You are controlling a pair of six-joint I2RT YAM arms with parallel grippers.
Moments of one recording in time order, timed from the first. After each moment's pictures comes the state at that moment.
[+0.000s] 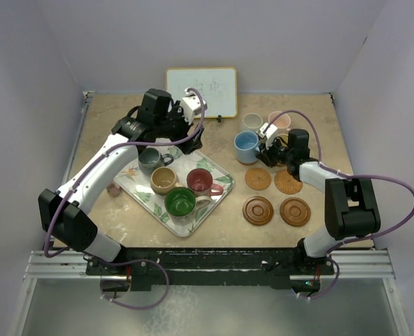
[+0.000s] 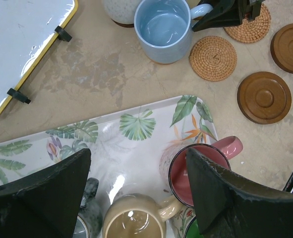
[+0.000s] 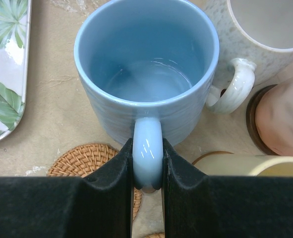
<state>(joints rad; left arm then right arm) -0.50 1.51 1.49 -0.61 0.39 0.25 0.10 1.57 0.77 0.20 -0.54 -0.49</state>
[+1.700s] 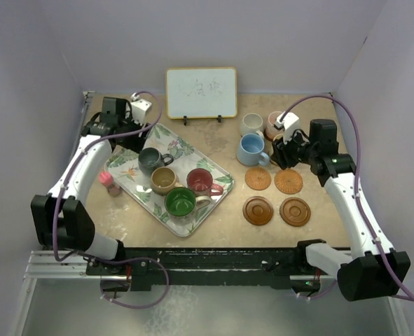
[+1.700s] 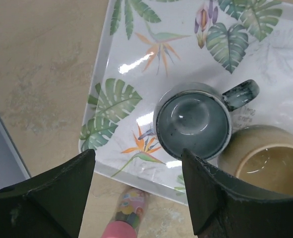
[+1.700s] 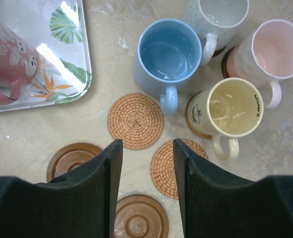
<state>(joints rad) -0.13 1.45 1.31 -0.70 0.05 0.32 0.11 1.11 1.06 -0.61 -0.41 -0.44</state>
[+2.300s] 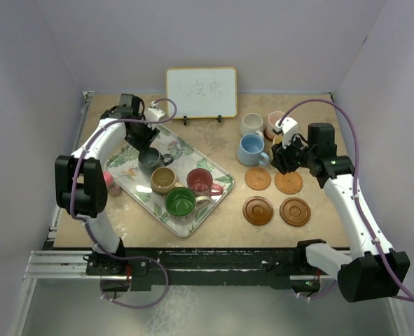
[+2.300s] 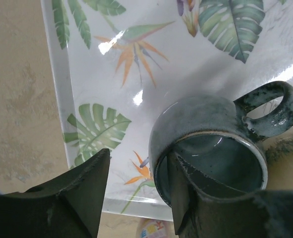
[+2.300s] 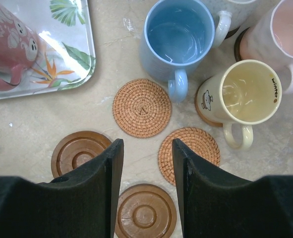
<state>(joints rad) -0.12 1.79 1.44 -0.73 0.12 0.53 0.11 1.09 1.03 -0.67 -0.40 -0.44</state>
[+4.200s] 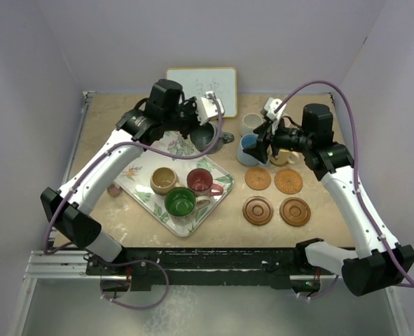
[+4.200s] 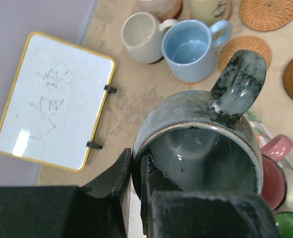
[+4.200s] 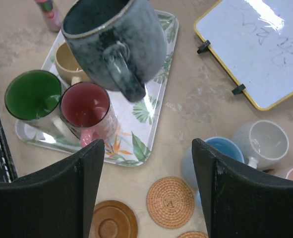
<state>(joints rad) -0.58 1.54 1.66 -0.64 0.31 0.61 0.23 1.16 1.22 -0.48 -0.73 -0.33</state>
